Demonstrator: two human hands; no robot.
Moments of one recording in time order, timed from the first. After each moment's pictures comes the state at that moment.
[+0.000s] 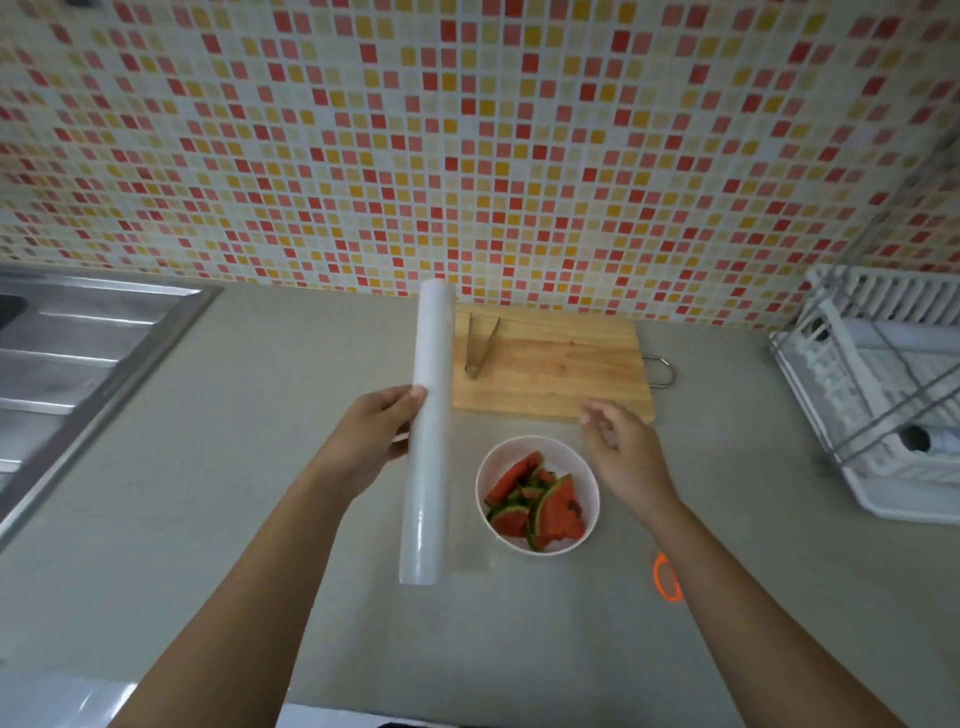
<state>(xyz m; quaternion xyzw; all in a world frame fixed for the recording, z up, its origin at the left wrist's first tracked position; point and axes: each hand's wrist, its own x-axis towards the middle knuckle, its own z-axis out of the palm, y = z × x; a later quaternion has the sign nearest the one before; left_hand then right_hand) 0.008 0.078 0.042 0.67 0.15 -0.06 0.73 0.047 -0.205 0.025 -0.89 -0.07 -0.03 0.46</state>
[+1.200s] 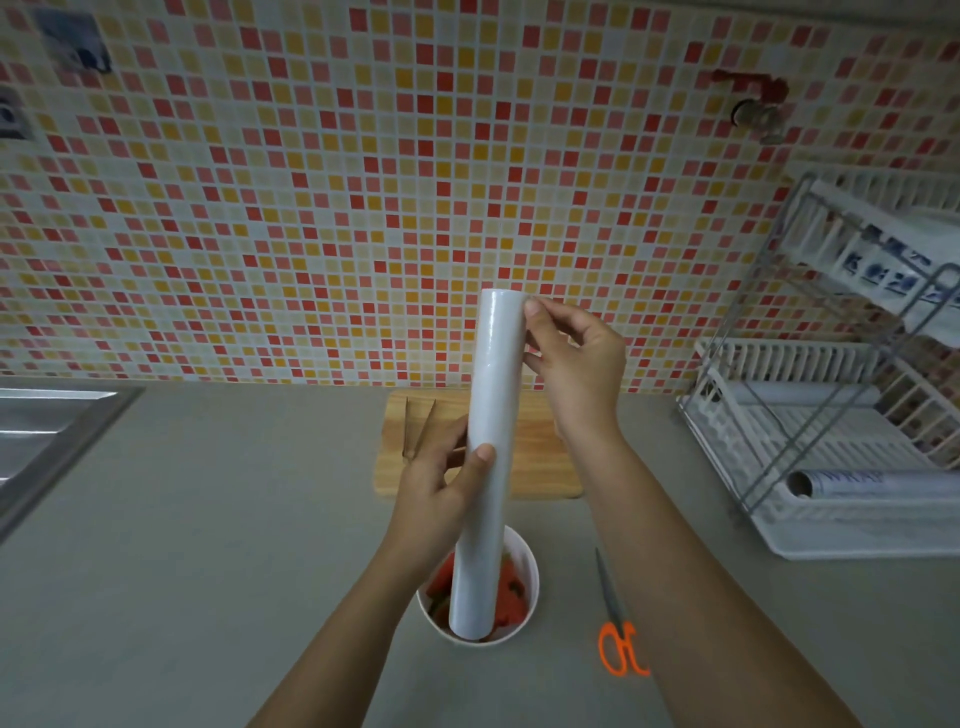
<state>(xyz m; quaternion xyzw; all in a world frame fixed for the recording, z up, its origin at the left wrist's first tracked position) 0.000 -0.048 0.124 0.74 -0.06 0.10 0.66 0.072 -0.166 0.207 -0.63 -0.03 -0.21 0.74</state>
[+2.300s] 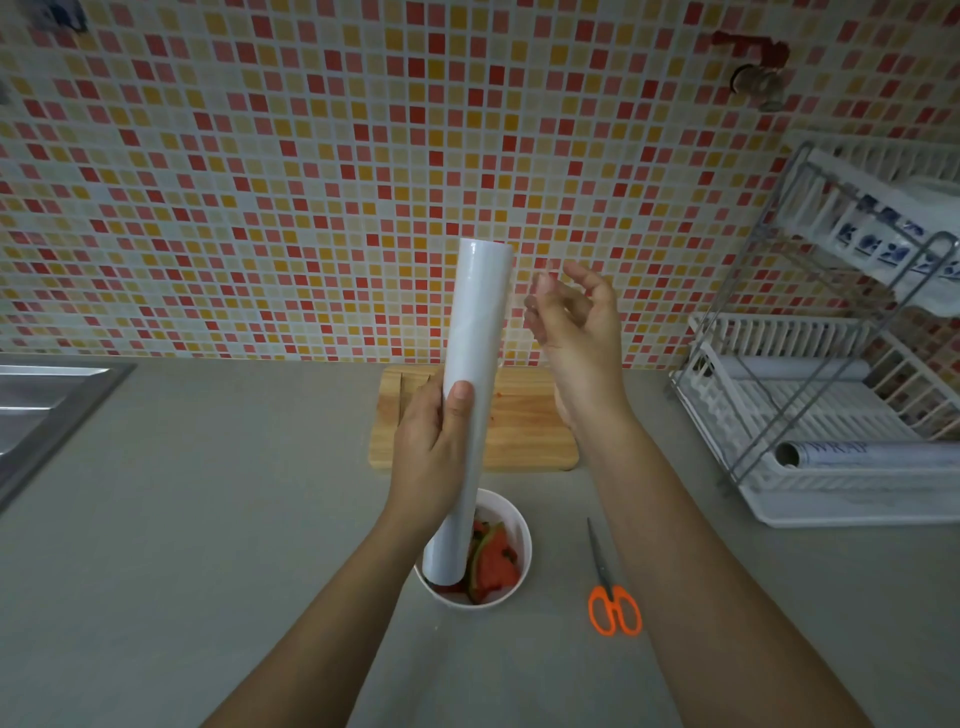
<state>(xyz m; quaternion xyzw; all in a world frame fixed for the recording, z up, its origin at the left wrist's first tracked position) 0.006 -0.059 0.130 0.76 -0.02 0.20 0.62 0.062 -0.177 0.205 -0.61 -0.05 -0.14 0.78</state>
